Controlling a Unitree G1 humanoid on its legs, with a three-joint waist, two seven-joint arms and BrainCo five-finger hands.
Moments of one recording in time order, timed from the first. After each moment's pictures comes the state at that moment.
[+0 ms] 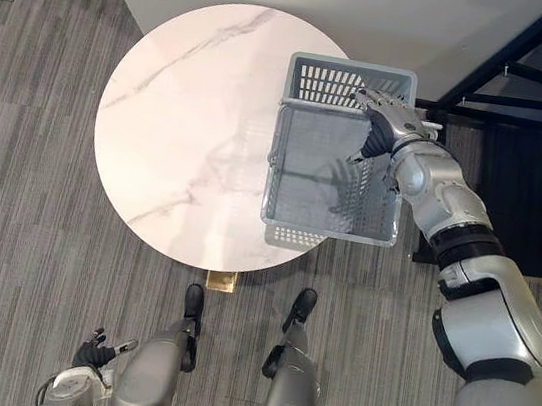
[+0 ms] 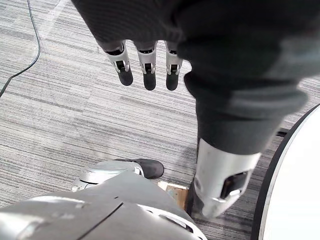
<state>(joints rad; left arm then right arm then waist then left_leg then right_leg) 0.02 0.14 0.07 1.05 -0.23 -0.19 0.19 -1.06 -0.76 0.58 0.81 -0.51 -0.18 -0.04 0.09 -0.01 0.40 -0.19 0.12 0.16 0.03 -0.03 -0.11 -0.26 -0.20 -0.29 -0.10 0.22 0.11</state>
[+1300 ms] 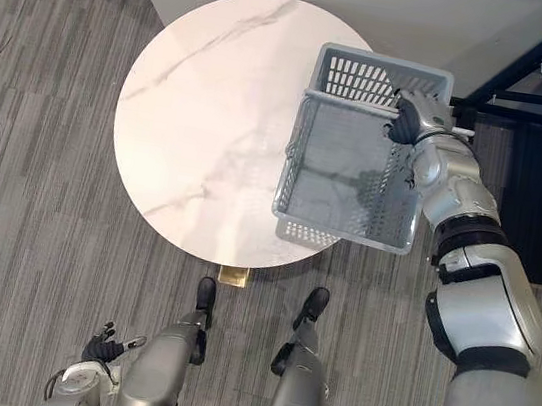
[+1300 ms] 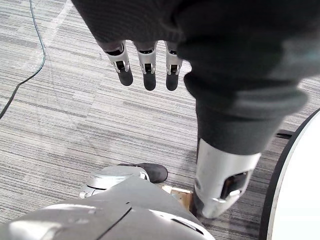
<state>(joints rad) 0.00 0.14 0.01 1.05 -0.23 -0.19 0.20 -1.07 -0.73 0.52 0.91 -0.55 -0.15 -0.08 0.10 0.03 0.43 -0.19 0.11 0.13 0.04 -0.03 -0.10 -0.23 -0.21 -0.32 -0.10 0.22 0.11</state>
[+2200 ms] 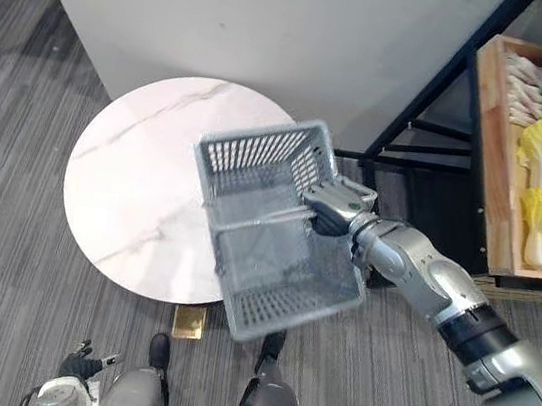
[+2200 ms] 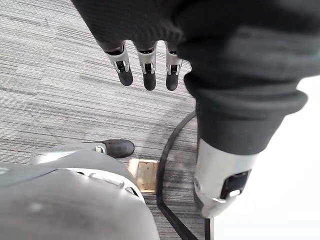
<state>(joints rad) 0.07 0.16 0.13 1.05 -0.13 -0.14 0.15 -0.55 -0.97 0.61 0.08 -0.45 -0.30 0.10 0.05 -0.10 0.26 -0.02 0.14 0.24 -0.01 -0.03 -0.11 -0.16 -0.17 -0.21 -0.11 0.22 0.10</state>
